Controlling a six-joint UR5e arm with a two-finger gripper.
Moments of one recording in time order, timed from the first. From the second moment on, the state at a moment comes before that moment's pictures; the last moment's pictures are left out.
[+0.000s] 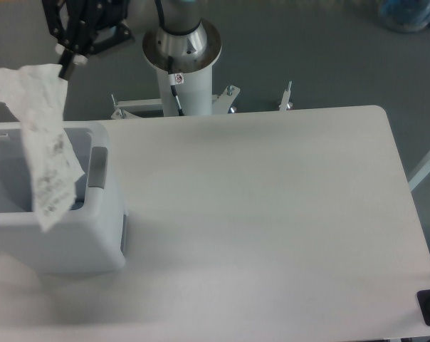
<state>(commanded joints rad) 2.37 -1.25 -1.91 -0.75 0.80 0.48</state>
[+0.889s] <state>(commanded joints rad) 2.32 -1.25 -1.90 -0.87 0.81 0.69</state>
